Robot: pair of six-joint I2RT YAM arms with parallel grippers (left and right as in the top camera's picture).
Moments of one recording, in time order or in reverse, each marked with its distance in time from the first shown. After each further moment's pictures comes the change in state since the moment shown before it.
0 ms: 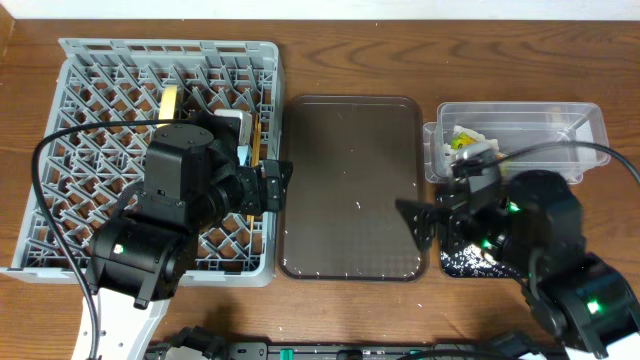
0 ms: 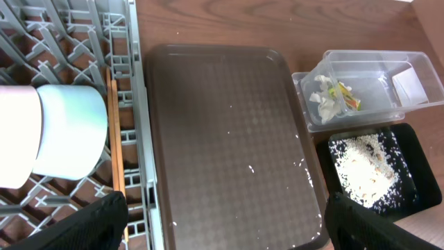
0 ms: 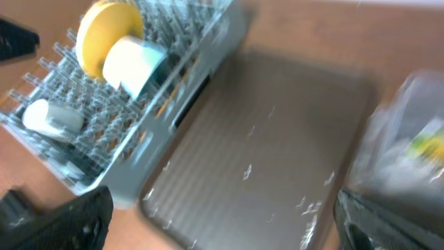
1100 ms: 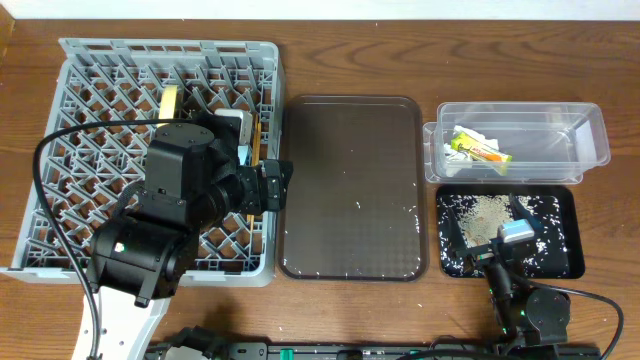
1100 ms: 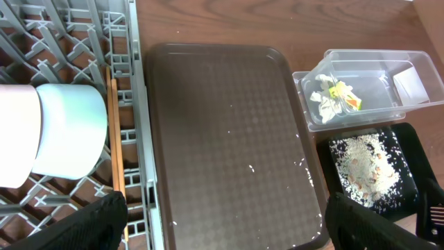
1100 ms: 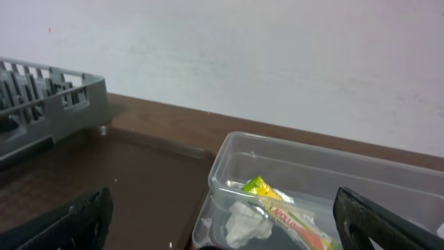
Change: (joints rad) left arm 0.000 0.005 0.000 0.000 0.000 0.000; right arm -0.290 -0.800 -0.970 0.691 0.126 -0.220
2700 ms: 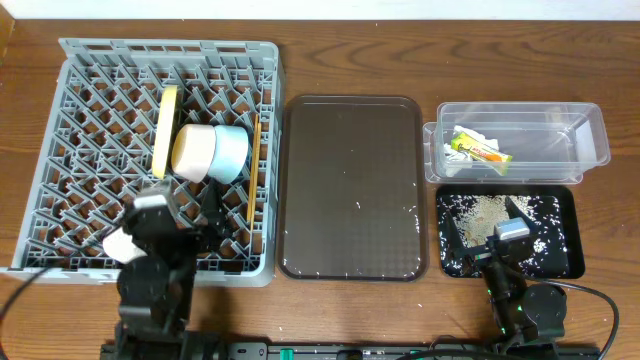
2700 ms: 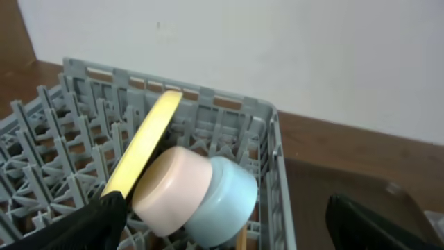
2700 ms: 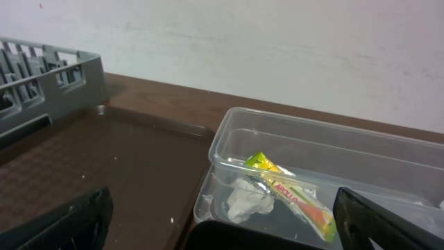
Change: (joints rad) left arm 0.214 -0.701 -0.755 0.609 -0.316 0.055; right arm 0.000 0.001 0.000 -0.072 0.007 0.000
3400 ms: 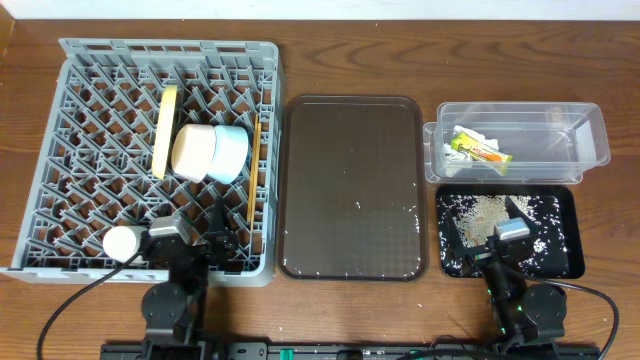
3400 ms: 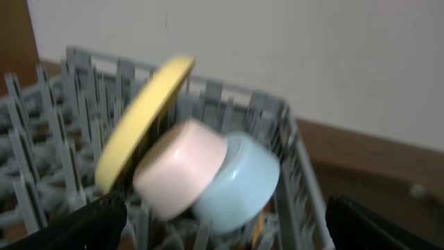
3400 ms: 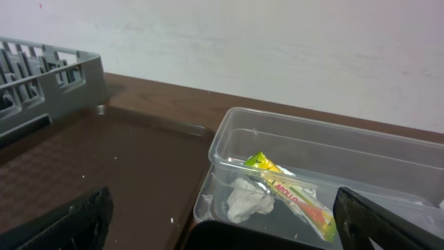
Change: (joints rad) left arm 0.037 -0.321 -0.387 0.177 0.015 0.000; right arm 0.000 0.000 0.000 0.000 0.000 0.000
